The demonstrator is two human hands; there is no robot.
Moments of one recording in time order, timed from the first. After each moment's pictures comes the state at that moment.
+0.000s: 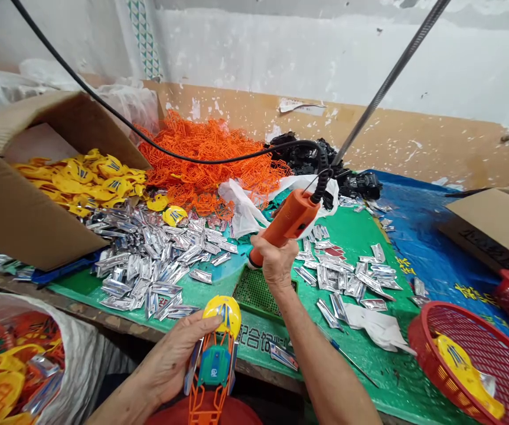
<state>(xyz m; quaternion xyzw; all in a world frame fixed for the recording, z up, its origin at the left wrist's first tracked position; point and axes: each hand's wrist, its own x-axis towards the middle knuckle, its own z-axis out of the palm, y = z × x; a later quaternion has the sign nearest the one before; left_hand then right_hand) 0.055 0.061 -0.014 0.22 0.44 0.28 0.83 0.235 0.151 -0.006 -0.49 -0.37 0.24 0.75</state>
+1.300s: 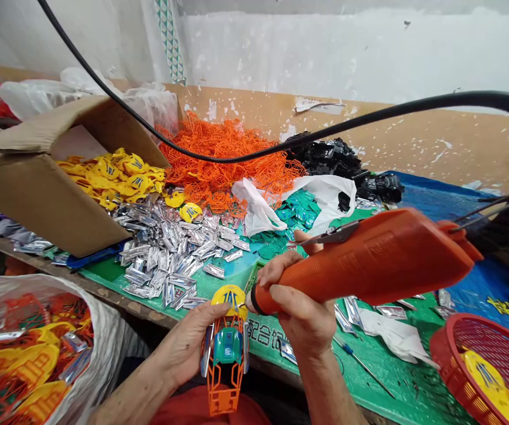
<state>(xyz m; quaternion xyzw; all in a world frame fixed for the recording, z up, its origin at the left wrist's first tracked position) 0.059 0.064 -0.013 0.15 0.42 0.35 0.82 0.212 0.061 0.046 -0.26 -0.42 0.42 0.76</state>
